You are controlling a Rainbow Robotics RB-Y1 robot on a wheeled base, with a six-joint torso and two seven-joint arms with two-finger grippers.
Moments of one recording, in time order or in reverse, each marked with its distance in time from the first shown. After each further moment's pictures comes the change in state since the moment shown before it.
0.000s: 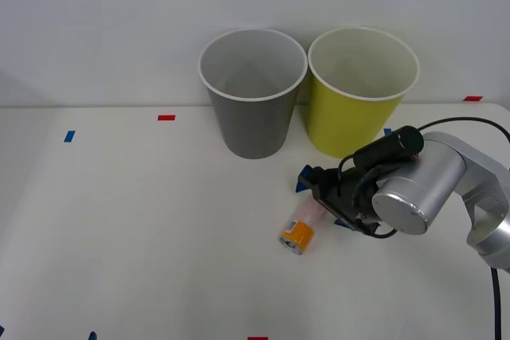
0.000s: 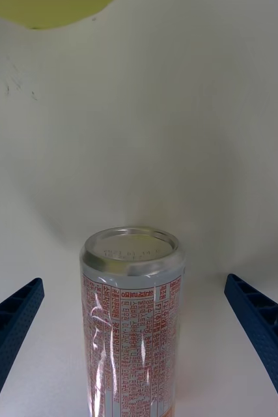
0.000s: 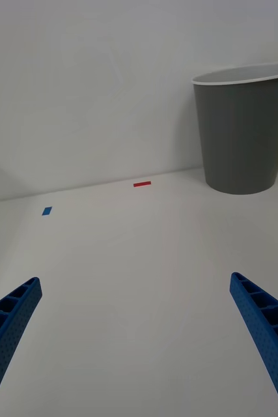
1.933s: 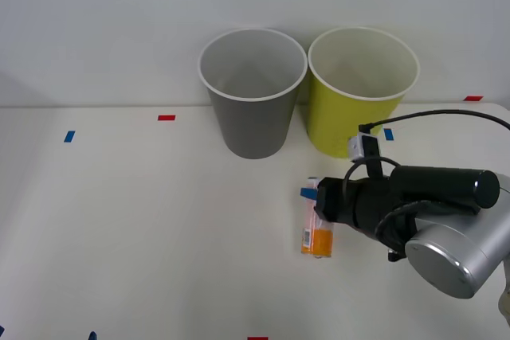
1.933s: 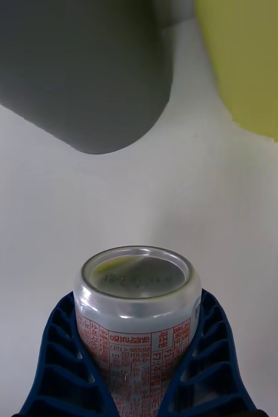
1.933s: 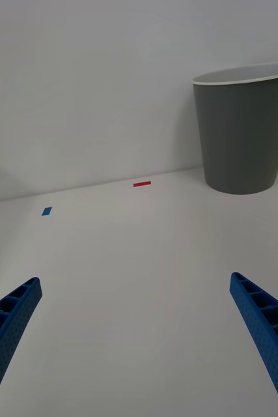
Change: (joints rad) right arm 0.358 0.136 -0.265 -0.387 0.206 -0.053 0.811; left arm 0.000 0.000 0.000 0.000 0.000 0.000 0.000
